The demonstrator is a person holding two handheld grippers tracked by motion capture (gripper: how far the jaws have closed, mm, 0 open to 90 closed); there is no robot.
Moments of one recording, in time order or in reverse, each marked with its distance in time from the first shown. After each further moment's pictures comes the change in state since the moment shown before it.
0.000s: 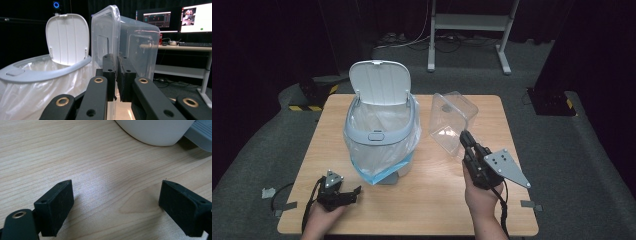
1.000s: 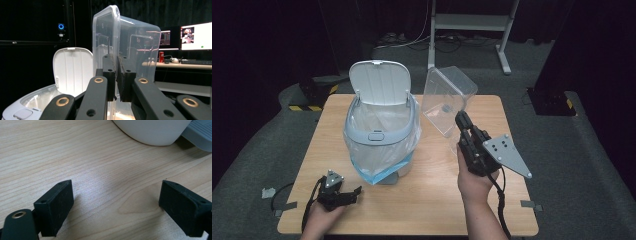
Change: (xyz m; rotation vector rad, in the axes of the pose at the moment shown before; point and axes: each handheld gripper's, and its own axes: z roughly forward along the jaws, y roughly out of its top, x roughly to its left) left arm 0.000 0.000 0.000 -0.002 -0.011 0.011; right arm 0.017 0.044 0.017 -0.131 0.012 0.017
